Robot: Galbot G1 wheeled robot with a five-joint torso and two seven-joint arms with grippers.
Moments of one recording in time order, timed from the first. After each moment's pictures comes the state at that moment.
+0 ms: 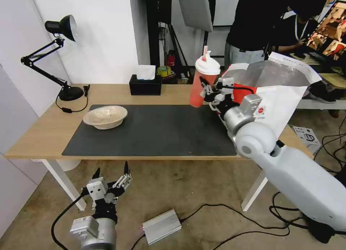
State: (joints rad) left arm 1.82 -1.59 -0.43 -2.37 -0.12 0.10 -0.21; right arm -0.50 0.79 -0.11 1.97 0.97 -0.16 0.39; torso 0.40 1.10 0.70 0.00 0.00
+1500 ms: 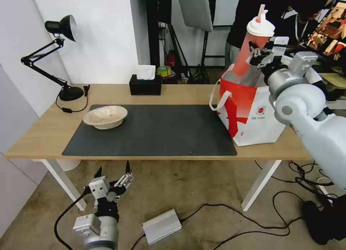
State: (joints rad) left arm 1.80 -1.59 -0.42 -2.35 -0.12 0.10 -0.21; right arm -0.34 0.70 0.02 1.79 1.05 -0.22 0.43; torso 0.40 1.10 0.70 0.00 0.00
